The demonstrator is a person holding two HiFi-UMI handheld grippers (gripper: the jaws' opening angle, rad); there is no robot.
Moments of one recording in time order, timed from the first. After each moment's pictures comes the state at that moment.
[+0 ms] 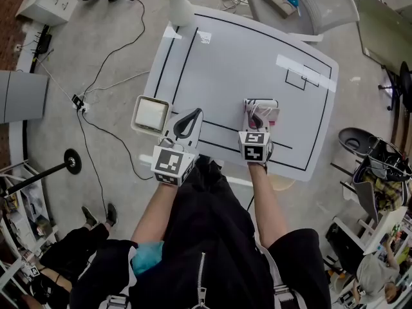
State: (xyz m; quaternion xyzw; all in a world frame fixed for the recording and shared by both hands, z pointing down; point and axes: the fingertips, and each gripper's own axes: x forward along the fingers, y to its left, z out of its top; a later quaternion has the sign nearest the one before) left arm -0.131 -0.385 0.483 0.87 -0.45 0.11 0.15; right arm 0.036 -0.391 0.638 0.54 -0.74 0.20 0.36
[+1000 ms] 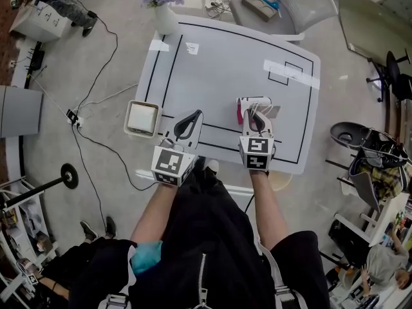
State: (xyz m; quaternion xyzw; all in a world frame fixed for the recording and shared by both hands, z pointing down) left arm -0.090 -0.366 0.457 0.89 -0.42 0.09 0.13; right arm 0.064 -0.375 0.542 0.59 -0.74 0.15 0.28
